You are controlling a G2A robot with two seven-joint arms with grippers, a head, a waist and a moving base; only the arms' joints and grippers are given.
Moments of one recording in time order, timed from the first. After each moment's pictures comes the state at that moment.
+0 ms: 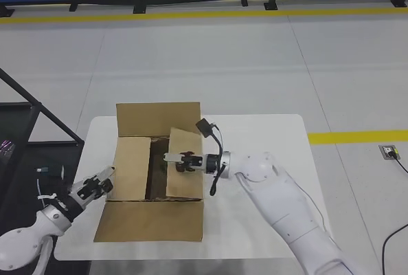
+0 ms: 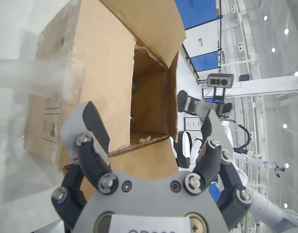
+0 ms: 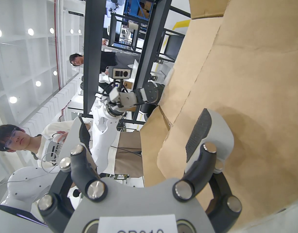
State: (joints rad) left arm 1.41 -0.98 -1.82 -1.75 -0.14 -0.11 -0.70; right arm -0.46 -1.56 0.96 -0.88 0.08 -0.33 0.91
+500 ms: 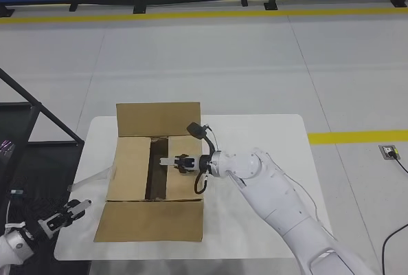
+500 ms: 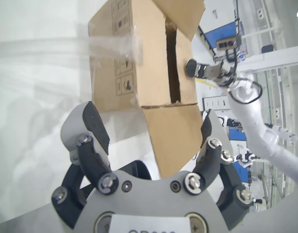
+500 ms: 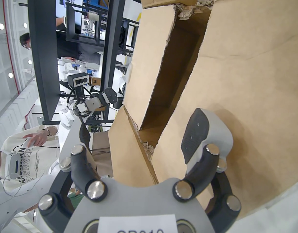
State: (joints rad) left arm 1.51 -0.94 -1.98 -1.56 -0.07 -0.46 -1.02; right arm -0.37 -1.60 0.85 -0.74 -0.06 -0.26 0.84
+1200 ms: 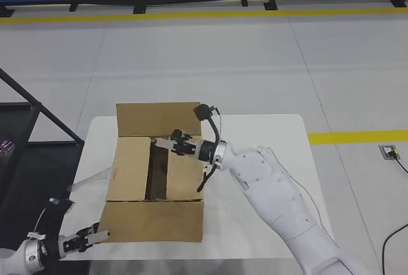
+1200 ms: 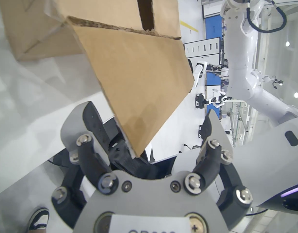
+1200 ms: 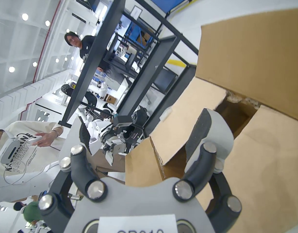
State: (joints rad) left arm 1.51 -0.88 -1.86 -1.55 -0.35 -0.49 -1.33; right arm -0.47 -1.57 0.98 -0.99 -0.16 -0.48 0.59
